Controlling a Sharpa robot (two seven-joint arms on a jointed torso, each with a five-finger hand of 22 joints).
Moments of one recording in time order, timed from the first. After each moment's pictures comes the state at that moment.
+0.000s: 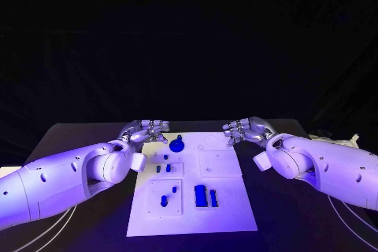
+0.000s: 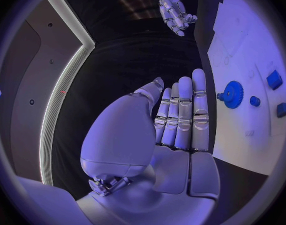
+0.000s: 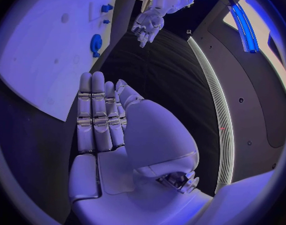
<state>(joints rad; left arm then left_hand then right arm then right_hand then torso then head) 1.13 -0.81 -0.04 1.42 0.01 -0.30 0.33 1.42 -0.09 0.31 0.10 0.05 0.96 0.20 0.18 0.10 0.98 0.13 0.36 0.14 1.01 0.06 0.71 0.60 0.16 1.06 0.15 0.33 0.77 1.17 -0.77 -0.06 1.31 -0.34 -0.26 0.24 1.48 0.05 0.13 0.01 0.12 0.95 0.18 0.07 0.34 1.02 0.12 0.22 0.38 1.16 0.07 0.25 0.46 0.18 0.96 0.15 0.41 0.27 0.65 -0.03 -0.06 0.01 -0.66</state>
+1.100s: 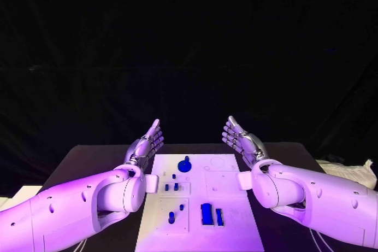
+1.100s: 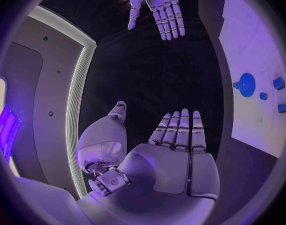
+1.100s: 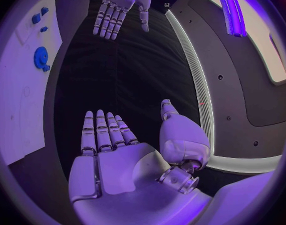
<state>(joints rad) 1.05 -0.78 0.00 1.56 0.01 -0.66 0.46 0.49 0.00 0.11 0.00 0.01 0.32 0.03 0.01 0.00 0.35 0.01 0.05 0.00 0.35 0.00 0.13 0.14 0.07 0.32 0.04 0.01 0.18 1.06 -0.78 0.00 1.54 -0.08 -0.62 0.44 0.50 0.00 0.04 0.00 0.01 0.32 0.02 0.01 0.09 0.36 0.01 0.01 0.01 0.39 0.00 0.01 0.13 0.06 0.33 0.04 0.05 0.01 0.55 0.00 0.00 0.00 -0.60</state>
